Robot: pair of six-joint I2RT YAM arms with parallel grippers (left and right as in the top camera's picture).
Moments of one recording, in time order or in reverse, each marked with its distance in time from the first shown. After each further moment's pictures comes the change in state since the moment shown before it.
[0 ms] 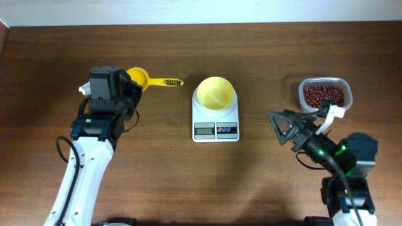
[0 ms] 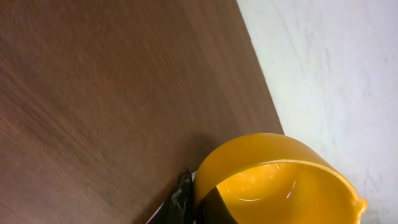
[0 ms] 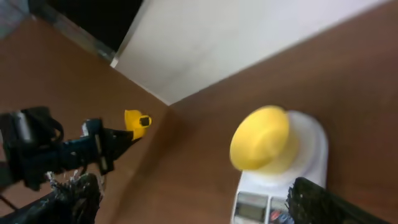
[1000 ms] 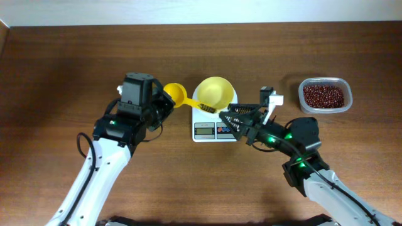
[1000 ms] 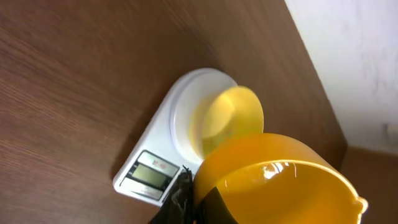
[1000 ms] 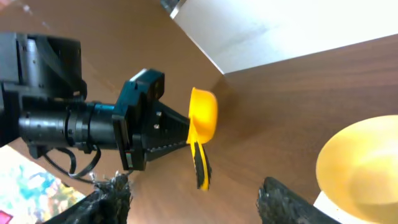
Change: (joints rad) left arm -0.214 0.000 0.003 -0.096 0.122 0.082; right arm 0.431 0.450 0.013 0.613 0.129 -0.039
